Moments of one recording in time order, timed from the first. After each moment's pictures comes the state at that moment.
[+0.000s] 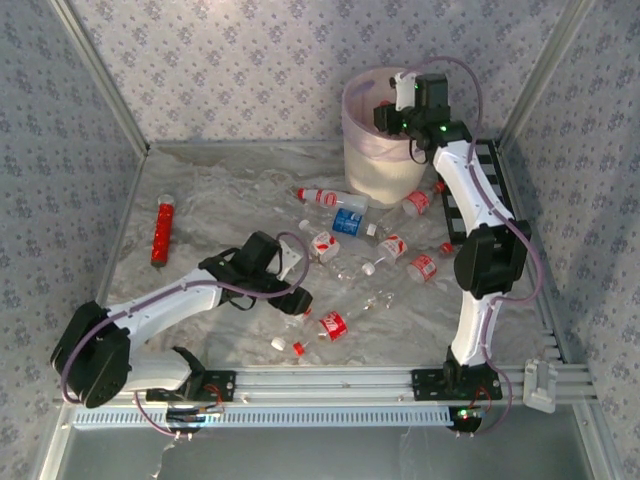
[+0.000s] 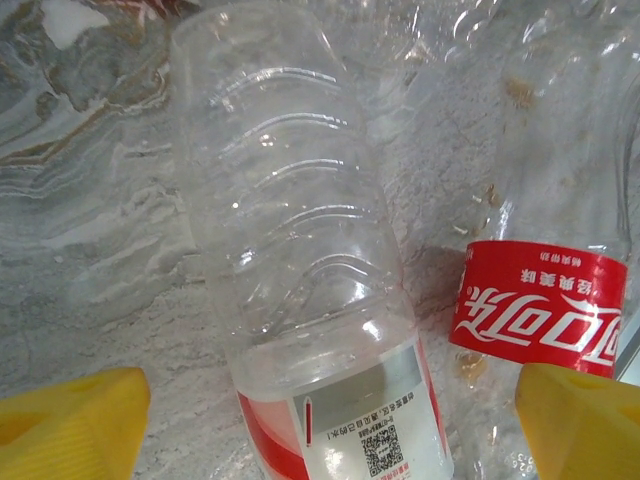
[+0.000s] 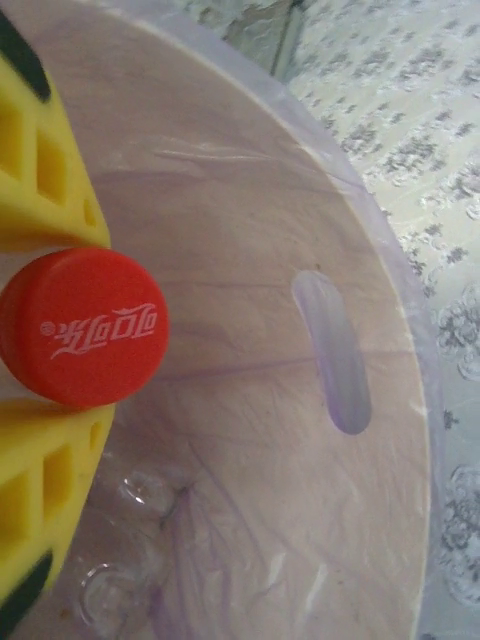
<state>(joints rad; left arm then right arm) -0.75 1.27 0.74 -0.49 0.29 -0.17 0.20 1.98 2.03 -0.49 -0.21 0.00</state>
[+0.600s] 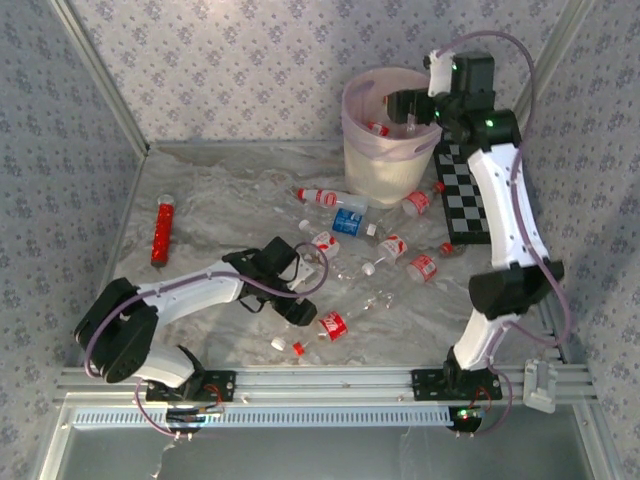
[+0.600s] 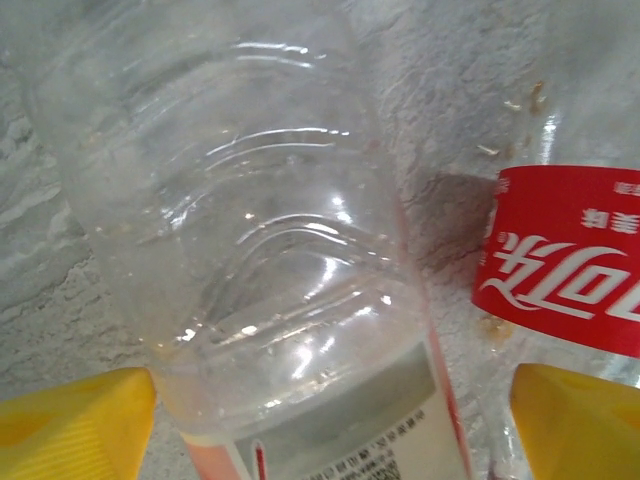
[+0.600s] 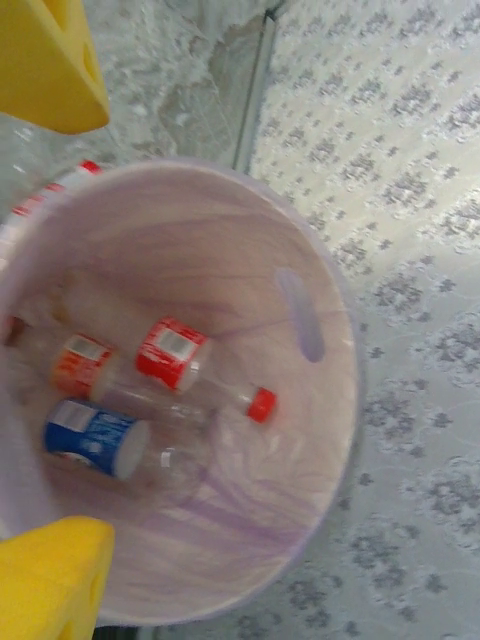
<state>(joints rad) -0.81 1.44 0.81 -0.59 0.27 -0.11 0.17 1.71 2.11 -0.83 -0.16 0.03</state>
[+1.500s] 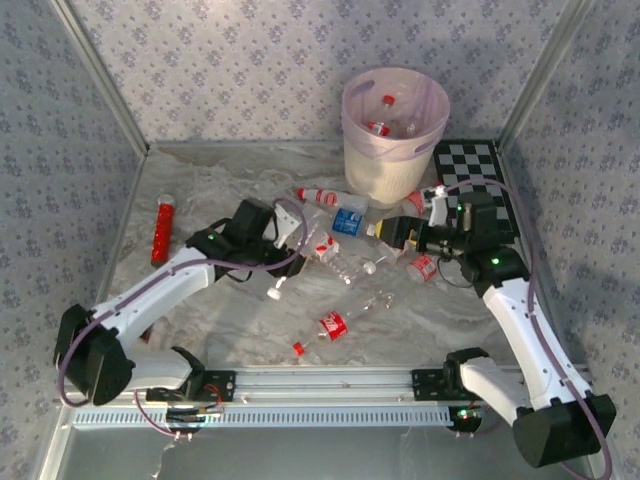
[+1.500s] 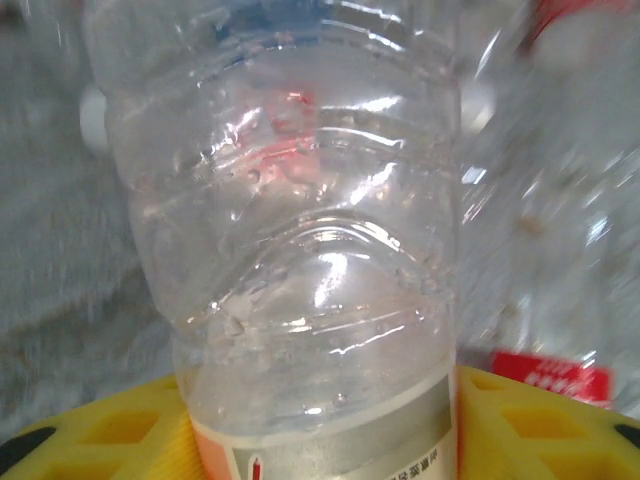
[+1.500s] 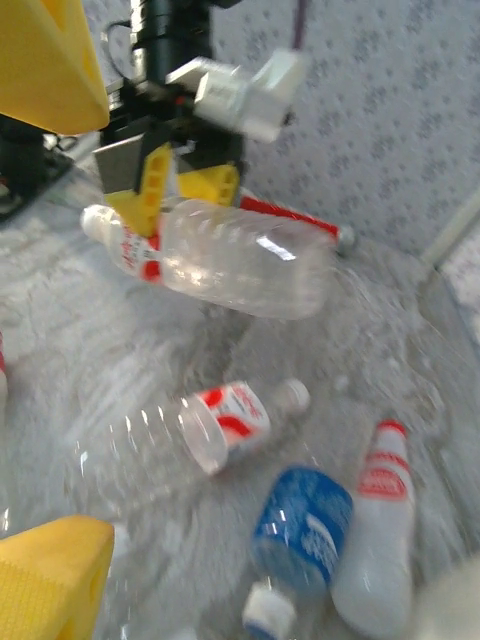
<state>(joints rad) -0.67 1.26 1.01 -0.57 0.25 -0.04 0.23 0.95 0.91 -0.50 -0.66 0.48</state>
